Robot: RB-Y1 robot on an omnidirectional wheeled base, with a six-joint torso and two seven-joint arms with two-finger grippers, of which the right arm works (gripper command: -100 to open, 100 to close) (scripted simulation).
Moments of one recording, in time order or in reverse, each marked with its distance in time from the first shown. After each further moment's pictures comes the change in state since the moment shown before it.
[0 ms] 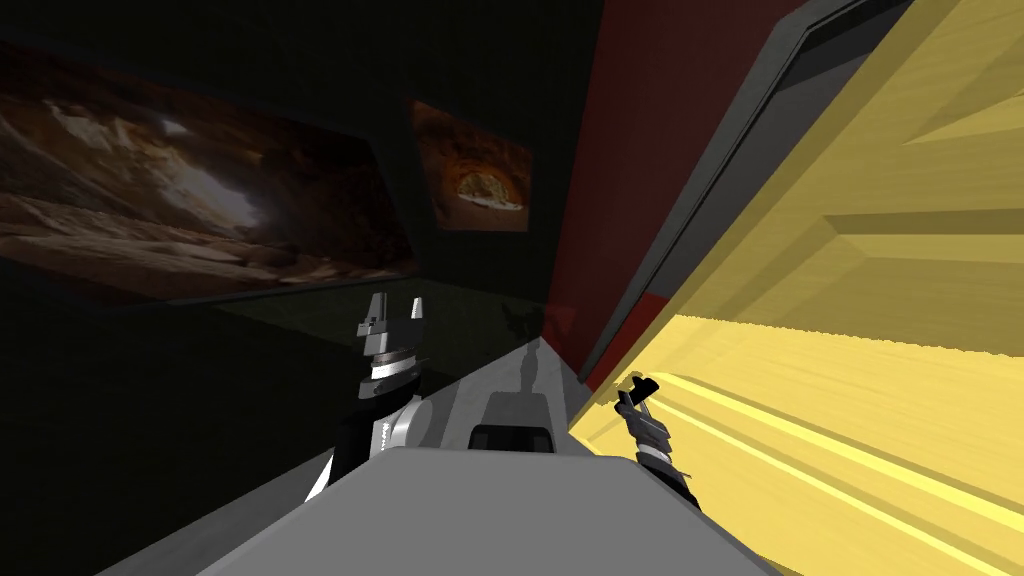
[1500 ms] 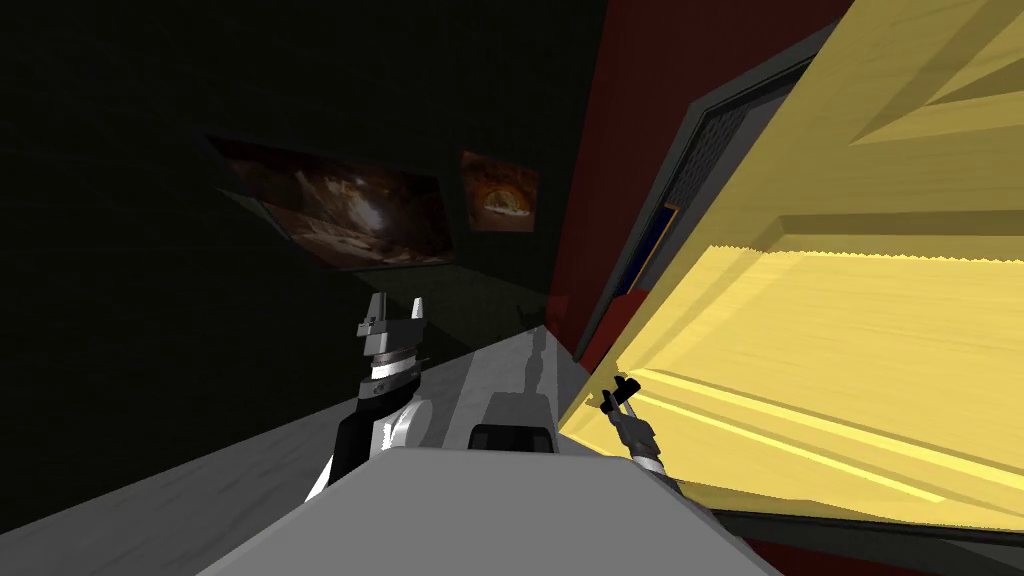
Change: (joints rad) arm 0.052 -0.064 0.161 -0.036 0.105 -0.082 -0.090
